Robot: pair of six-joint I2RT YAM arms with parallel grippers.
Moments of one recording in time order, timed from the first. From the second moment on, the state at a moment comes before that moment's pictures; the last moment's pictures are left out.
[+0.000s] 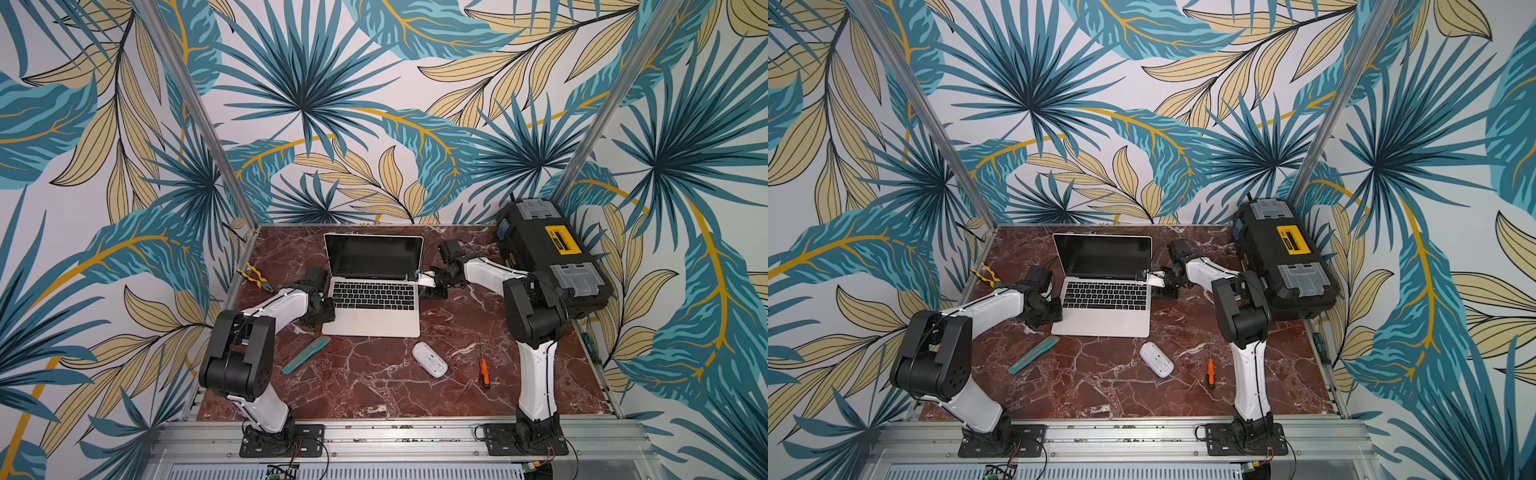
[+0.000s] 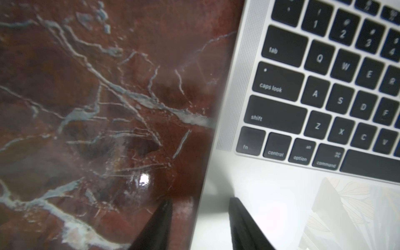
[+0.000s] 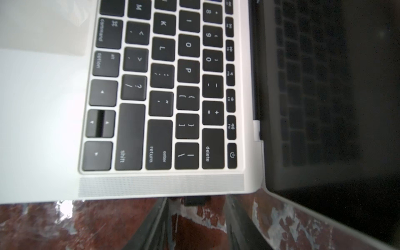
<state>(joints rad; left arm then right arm) -0.16 1.66 0.94 -0.55 0.01 -0.41 0.46 2.16 1.53 -0.53 -0.45 -1.19</state>
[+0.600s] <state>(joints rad) -0.16 1.66 0.94 -0.55 0.01 -0.41 0.45 2.22 1.62 -0.61 -0.48 -1.22</state>
